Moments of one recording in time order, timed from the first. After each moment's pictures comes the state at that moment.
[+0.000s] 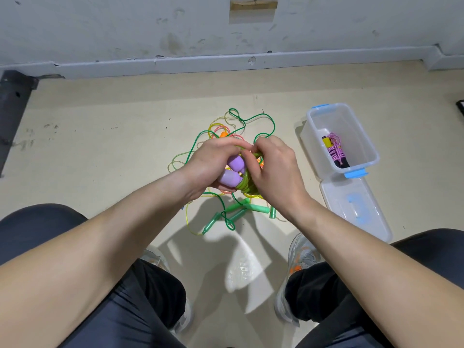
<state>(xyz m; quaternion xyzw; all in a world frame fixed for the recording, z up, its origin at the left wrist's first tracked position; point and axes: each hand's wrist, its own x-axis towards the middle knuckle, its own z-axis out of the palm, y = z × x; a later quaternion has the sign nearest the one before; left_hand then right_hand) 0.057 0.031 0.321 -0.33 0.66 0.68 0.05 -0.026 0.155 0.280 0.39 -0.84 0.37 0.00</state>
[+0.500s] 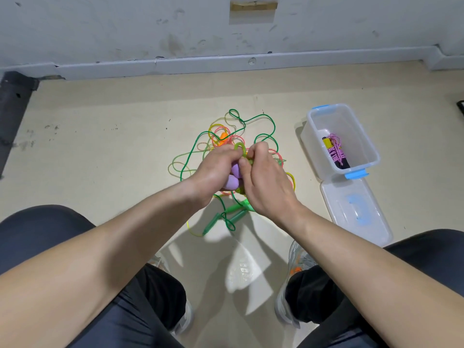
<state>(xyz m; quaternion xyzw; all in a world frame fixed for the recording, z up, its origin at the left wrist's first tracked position) 0.055 0.041 0.306 -0.35 0.65 0.67 0.02 -0.008 0.155 0.280 0.39 -0.85 0.34 -0.10</state>
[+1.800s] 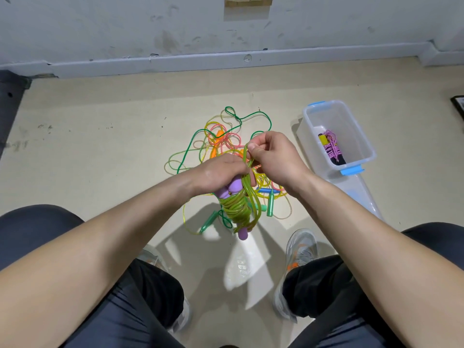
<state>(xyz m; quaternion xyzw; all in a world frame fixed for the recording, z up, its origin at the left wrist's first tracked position) 0.045 0.030 0.287 -0.20 0.77 0.58 0.18 -0.055 0.149 0.284 0.21 -0.81 0.46 -0.29</state>
